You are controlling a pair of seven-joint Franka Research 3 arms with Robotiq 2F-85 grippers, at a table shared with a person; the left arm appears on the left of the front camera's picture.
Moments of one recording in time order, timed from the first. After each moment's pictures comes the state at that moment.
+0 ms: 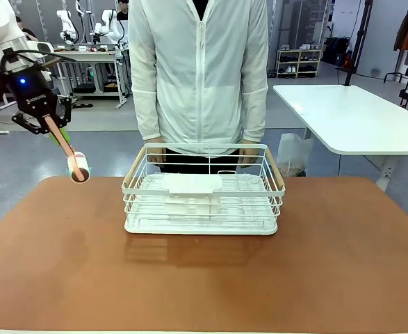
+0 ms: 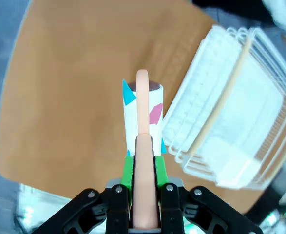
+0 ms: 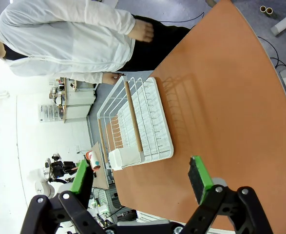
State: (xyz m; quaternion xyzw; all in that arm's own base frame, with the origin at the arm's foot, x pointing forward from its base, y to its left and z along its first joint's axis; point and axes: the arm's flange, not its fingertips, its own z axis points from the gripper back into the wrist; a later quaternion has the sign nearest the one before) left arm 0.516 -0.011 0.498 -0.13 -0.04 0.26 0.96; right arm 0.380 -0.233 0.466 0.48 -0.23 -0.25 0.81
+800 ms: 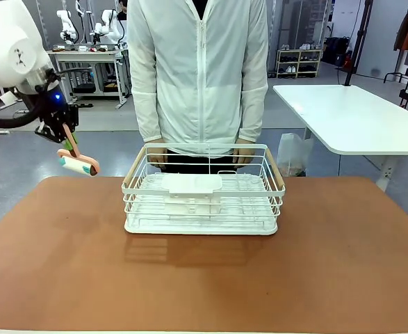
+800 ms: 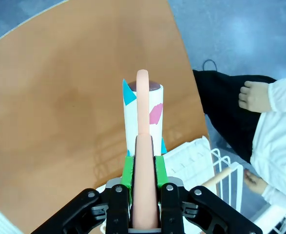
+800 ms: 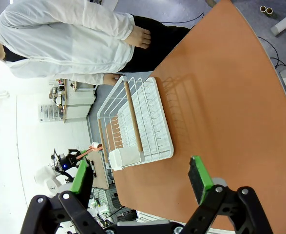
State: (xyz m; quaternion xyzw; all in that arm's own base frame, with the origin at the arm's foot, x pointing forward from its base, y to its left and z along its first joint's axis) left arm 0.546 -0.026 0.445 -0.12 -0.13 0.56 0.81; right arm 0.380 -0.233 0.466 0.48 -0.23 -0.25 0.81
